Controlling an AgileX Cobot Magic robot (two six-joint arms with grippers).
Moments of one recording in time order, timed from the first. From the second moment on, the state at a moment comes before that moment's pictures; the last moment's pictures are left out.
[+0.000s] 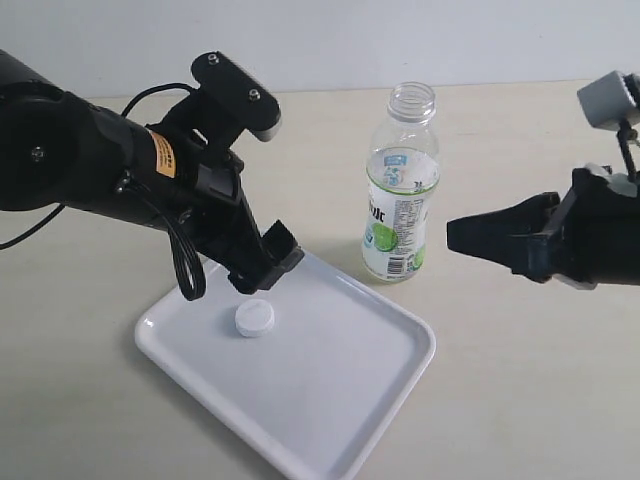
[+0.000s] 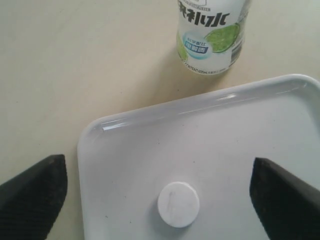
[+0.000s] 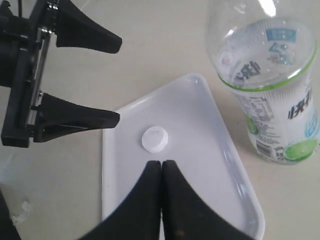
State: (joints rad) left arm -0.76 1.57 -0.92 0.00 0.34 0.21; right arm -0.03 1.20 -0.43 -1.60 -0.77 1.65
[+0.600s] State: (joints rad) left arm -0.76 1.57 -0.92 0.00 0.34 0.21; right arm -0.03 0.59 -0.43 -1.68 -0.48 1.67
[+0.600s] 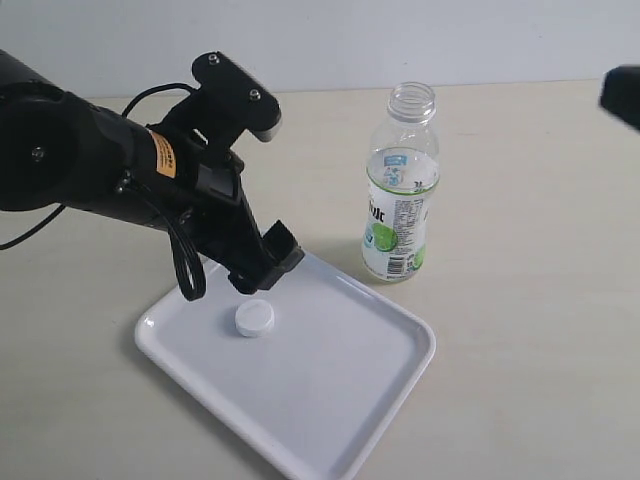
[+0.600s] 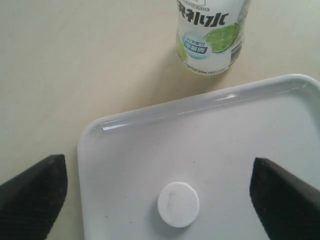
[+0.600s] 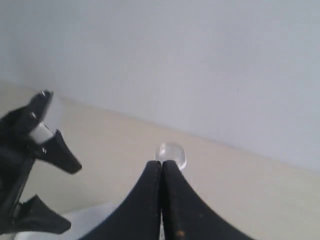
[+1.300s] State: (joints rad) left arm -0.76 1.57 -0.92 0.00 0.34 0.21; right arm -0.03 0.29 -0.43 -0.57 -0.17 0.89
